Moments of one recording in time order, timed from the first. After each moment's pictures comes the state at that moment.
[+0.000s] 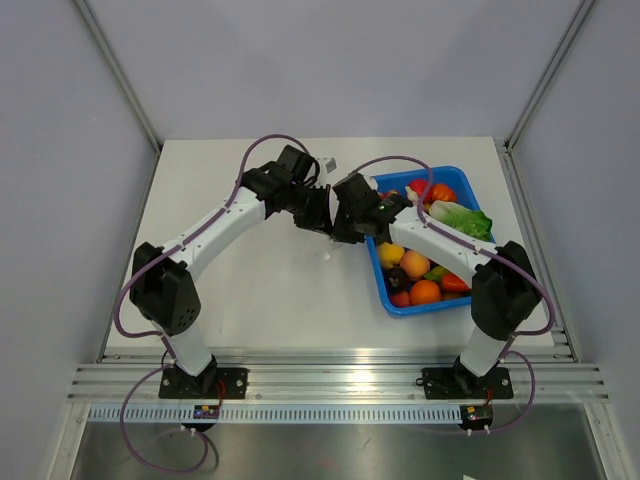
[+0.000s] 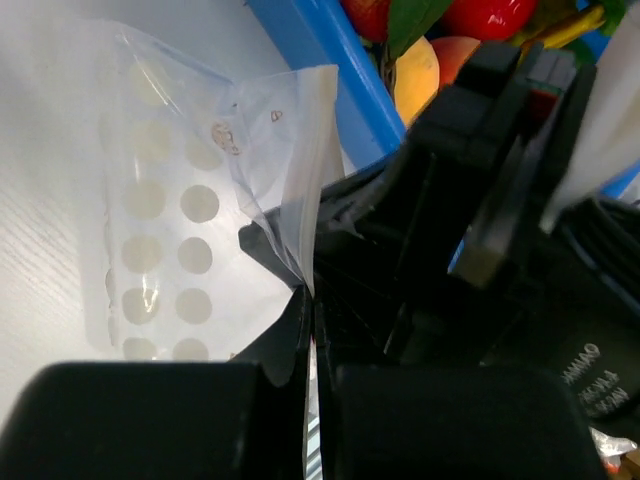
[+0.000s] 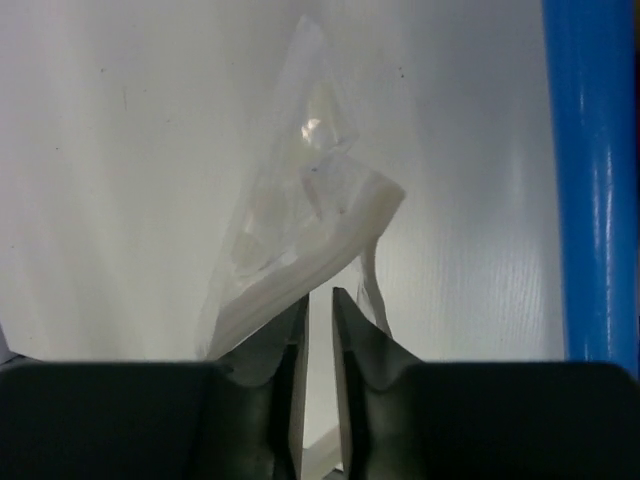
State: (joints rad) left arm -0.60 1.73 1.58 -0.78 0.39 -0.38; right arm 0.72 1.72 1.39 -0.55 0.09 0.85
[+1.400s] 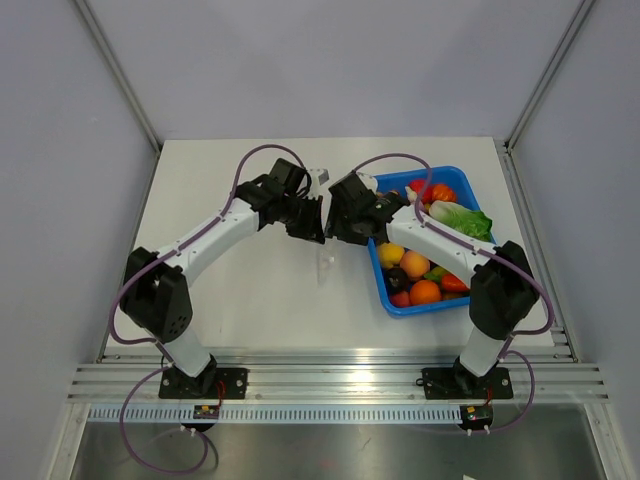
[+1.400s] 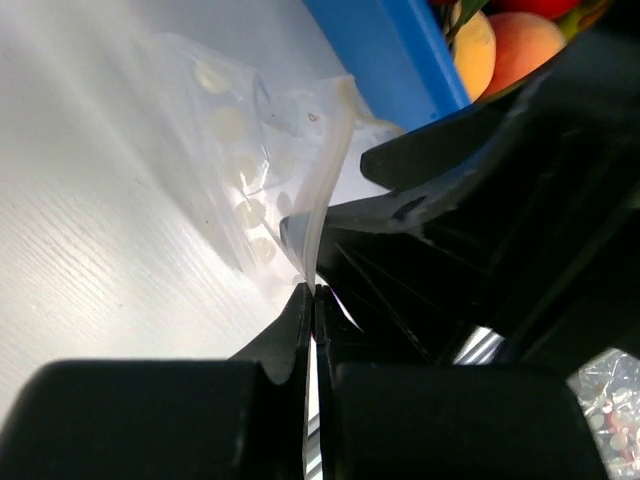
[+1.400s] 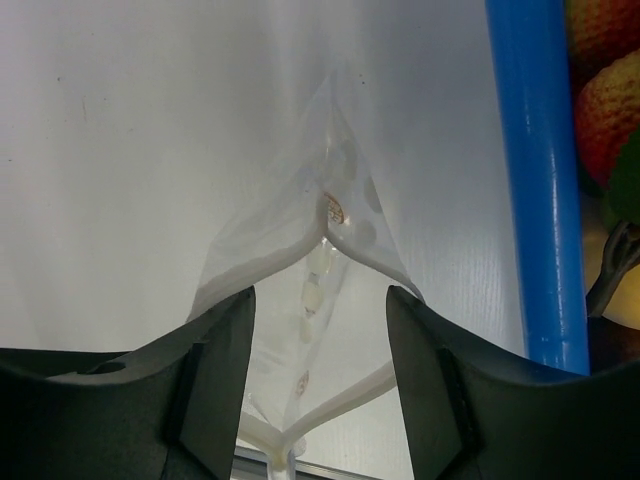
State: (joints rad) left arm -0.58 1.66 1.43 -0.68 0.37 -0.32; right arm 0.74 1.74 1.43 -0.64 0.18 0.83
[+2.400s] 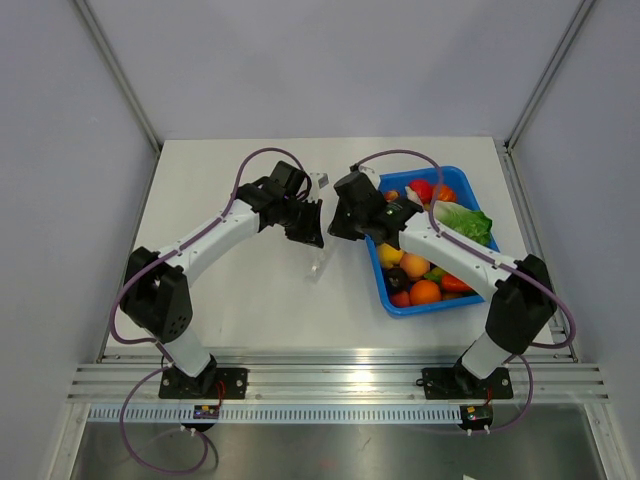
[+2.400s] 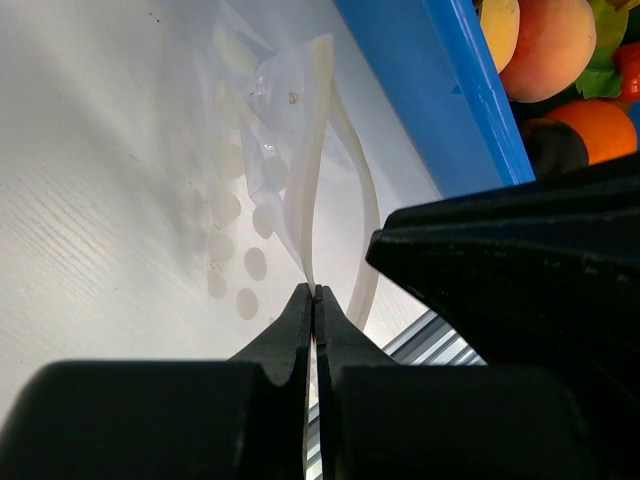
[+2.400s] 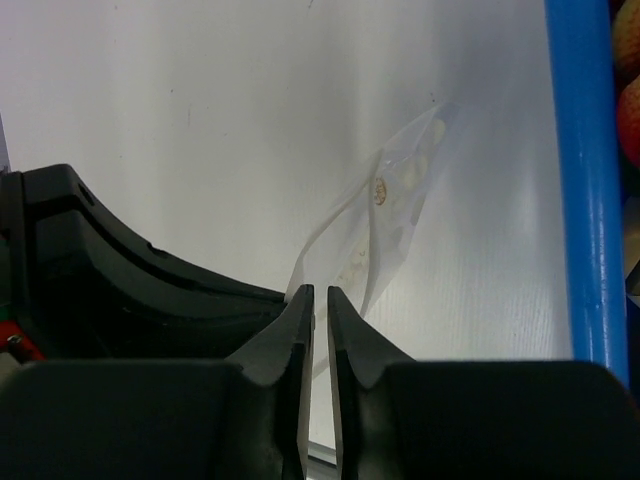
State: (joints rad) left arm -0.58 1.66 1.39 -0.70 0.37 -0.32; right arm 0.76 1.63 1.40 -0.55 0.16 0.85
